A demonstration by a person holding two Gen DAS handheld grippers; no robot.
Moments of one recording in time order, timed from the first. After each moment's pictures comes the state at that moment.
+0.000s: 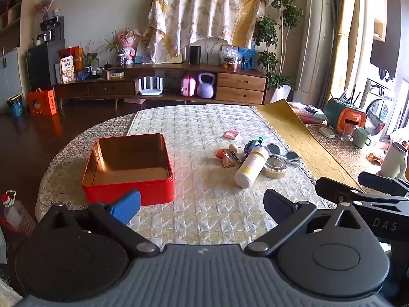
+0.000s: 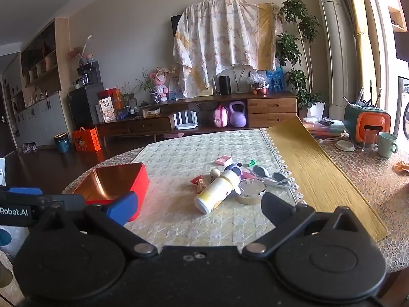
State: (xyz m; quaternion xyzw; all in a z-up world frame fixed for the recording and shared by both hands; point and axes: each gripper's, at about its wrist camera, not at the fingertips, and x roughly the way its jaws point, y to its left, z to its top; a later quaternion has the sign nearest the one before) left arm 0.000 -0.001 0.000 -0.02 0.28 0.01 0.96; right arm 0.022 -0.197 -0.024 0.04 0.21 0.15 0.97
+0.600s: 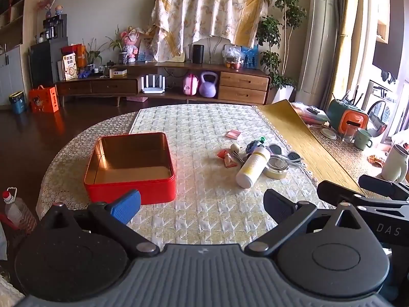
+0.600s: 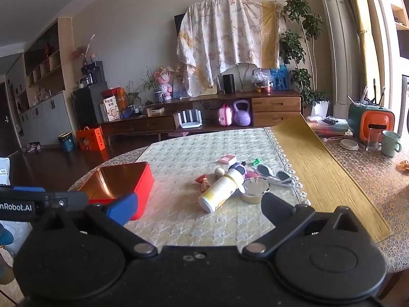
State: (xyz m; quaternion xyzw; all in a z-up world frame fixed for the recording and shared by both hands) left arm 0.000 0.004 0.003 -0.04 0.29 0.01 0.96; right arm 0.022 -0.200 -0.022 0.05 0.22 0.16 0.96
